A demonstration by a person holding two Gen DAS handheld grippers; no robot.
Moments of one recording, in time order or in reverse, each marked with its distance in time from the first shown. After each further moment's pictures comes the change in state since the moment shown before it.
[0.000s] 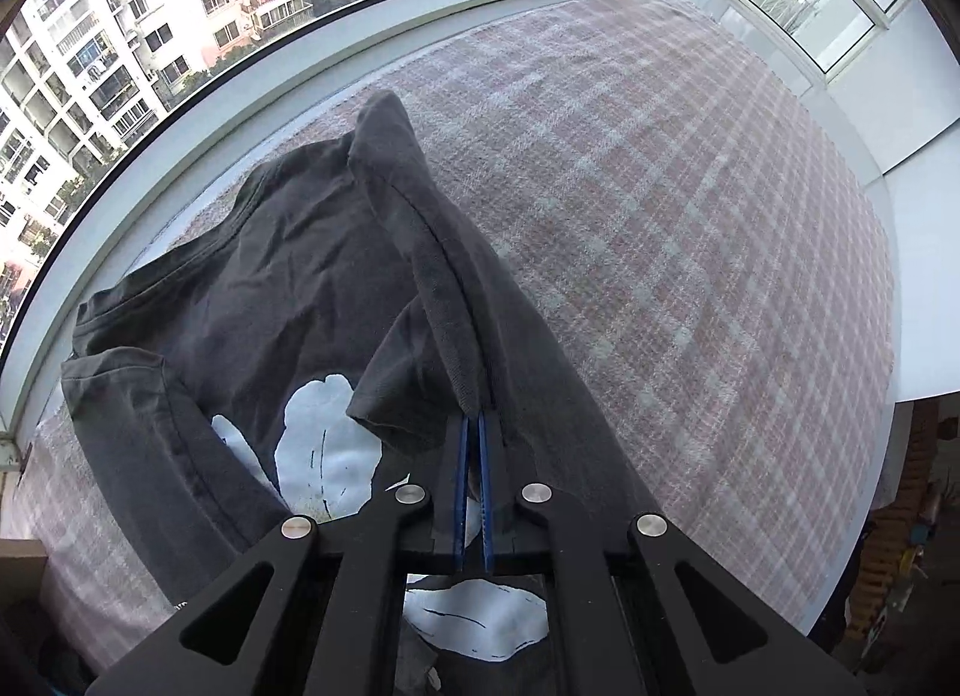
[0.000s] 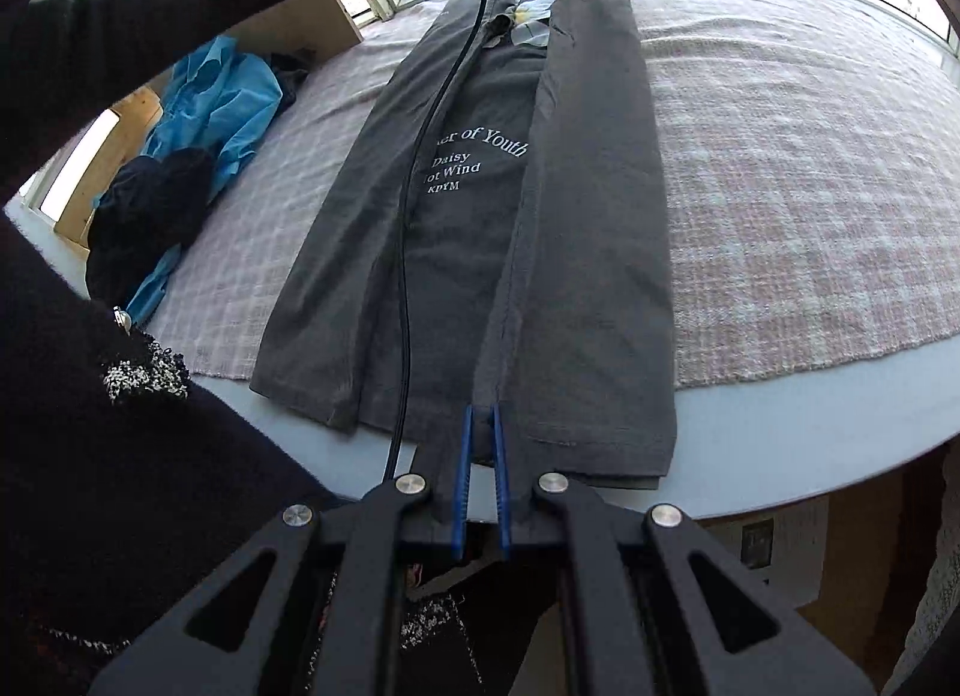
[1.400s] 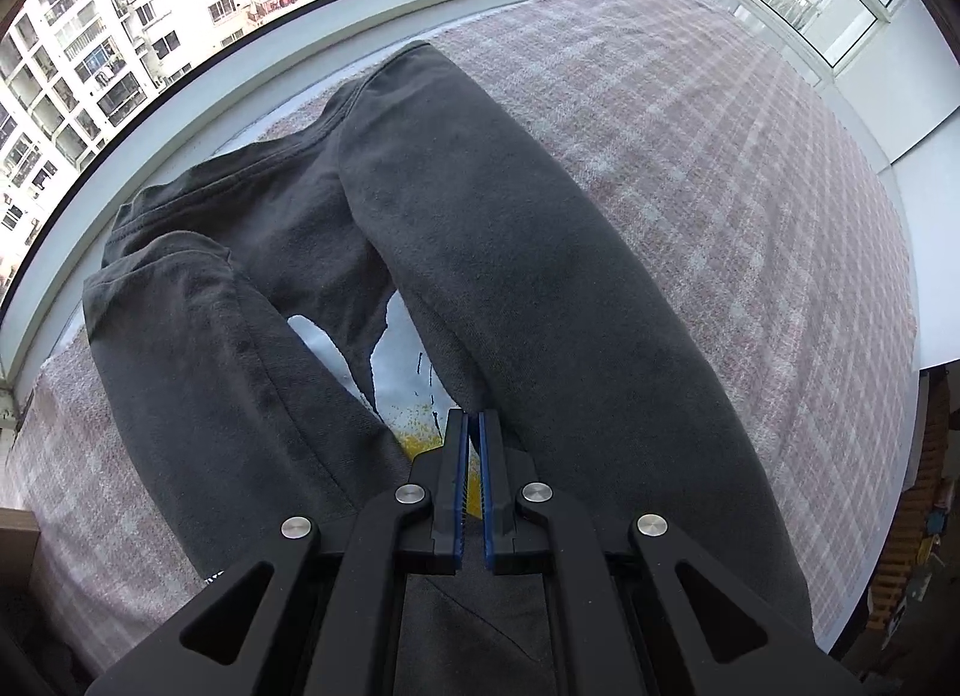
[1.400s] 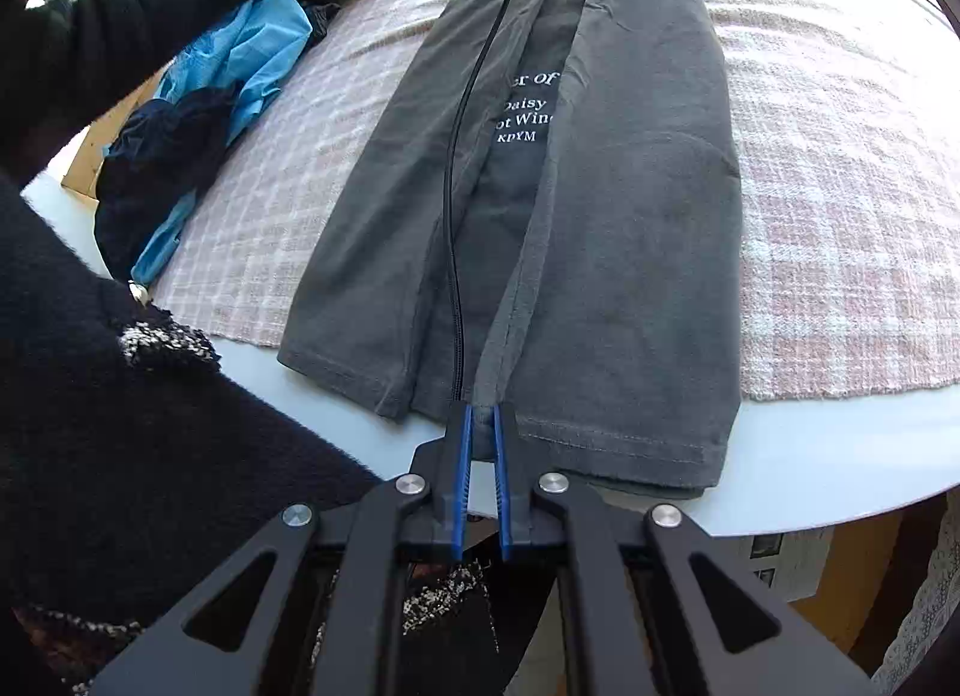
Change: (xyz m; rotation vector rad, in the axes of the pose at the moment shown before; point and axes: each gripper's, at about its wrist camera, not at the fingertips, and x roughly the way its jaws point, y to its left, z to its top) left arm -0.002 0.039 -0.045 0.030 -0.034 0.019; right arm 0.021 0.024 0.011 -0.036 0.136 0.046
